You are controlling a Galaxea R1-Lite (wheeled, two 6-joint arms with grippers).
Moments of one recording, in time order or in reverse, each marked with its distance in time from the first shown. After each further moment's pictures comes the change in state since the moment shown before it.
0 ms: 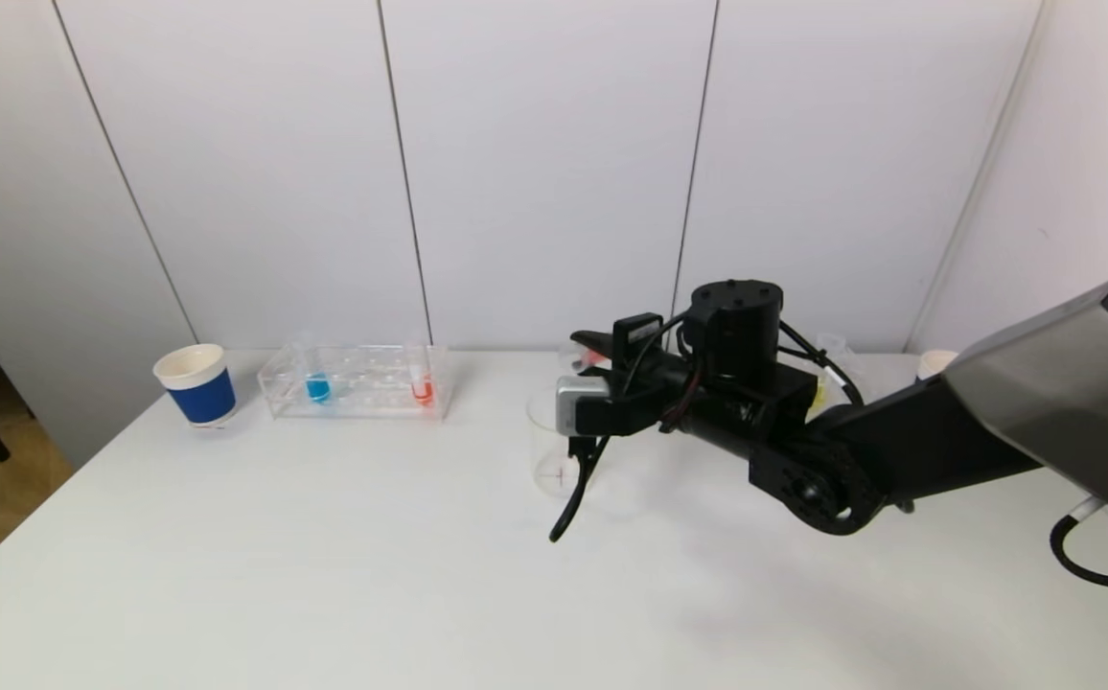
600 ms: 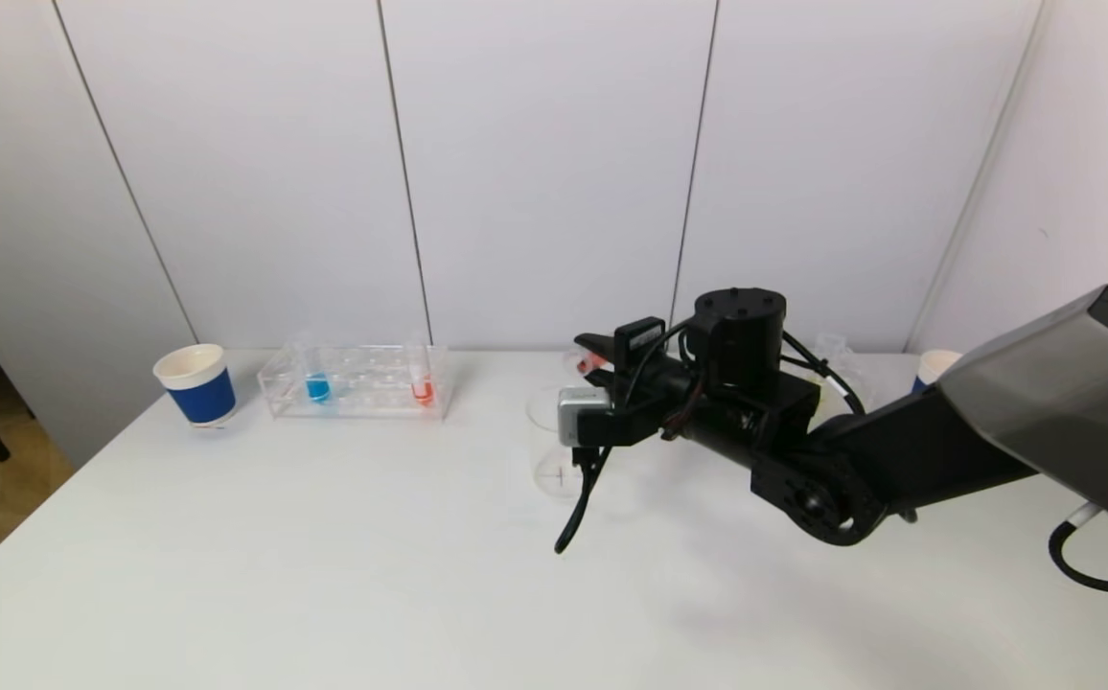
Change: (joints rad) left arm 0.000 0.000 0.000 0.000 0.000 0.000; right arm 0.003 0.004 0.031 -0.041 -0.028 -0.069
